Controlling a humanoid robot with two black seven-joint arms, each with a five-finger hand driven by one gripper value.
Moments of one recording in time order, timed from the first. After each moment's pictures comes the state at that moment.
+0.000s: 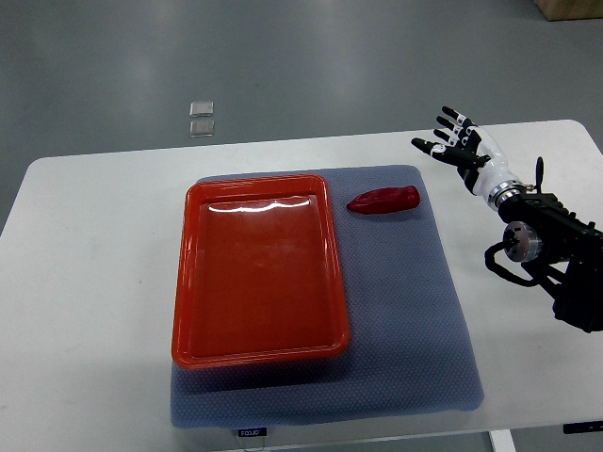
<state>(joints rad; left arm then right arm) -0.02 0.00 -0.05 -0.07 0.12 -0.16 0.04 0.74 -0.26 0.61 0.66 -0.26 -0.03 0.36</state>
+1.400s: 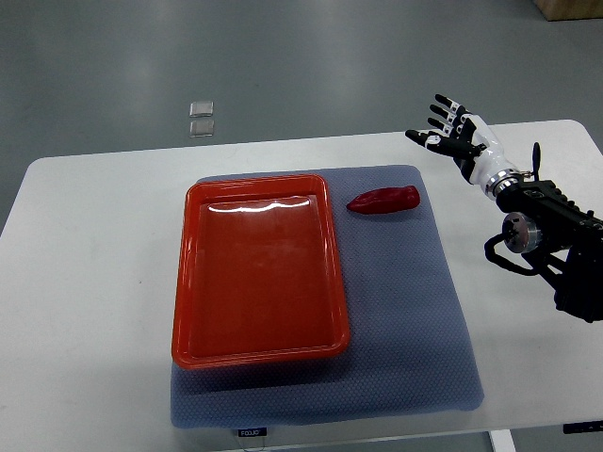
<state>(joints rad) -0.02 0.00 -0.05 -0.07 0.13 -0.15 0.05 0.77 -0.26 0.59 0.66 -0.32 -0.01 0.36</state>
